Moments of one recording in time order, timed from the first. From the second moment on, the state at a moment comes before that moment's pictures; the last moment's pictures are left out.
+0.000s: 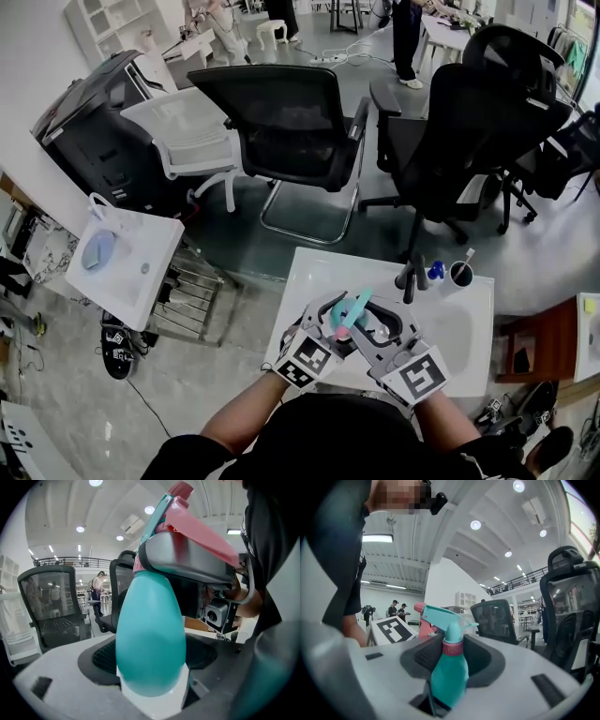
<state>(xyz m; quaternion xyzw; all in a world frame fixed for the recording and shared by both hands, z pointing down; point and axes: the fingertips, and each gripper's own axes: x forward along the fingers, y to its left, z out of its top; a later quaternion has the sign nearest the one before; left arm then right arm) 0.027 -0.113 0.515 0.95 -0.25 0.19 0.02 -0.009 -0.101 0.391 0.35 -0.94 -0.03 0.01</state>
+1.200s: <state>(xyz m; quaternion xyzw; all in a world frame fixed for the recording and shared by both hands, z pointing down) 0.022 -0.102 0.533 0.96 -0.15 0.24 -0.05 0.005 -0.064 0.355 0.16 -0.99 -0.05 -0.01</state>
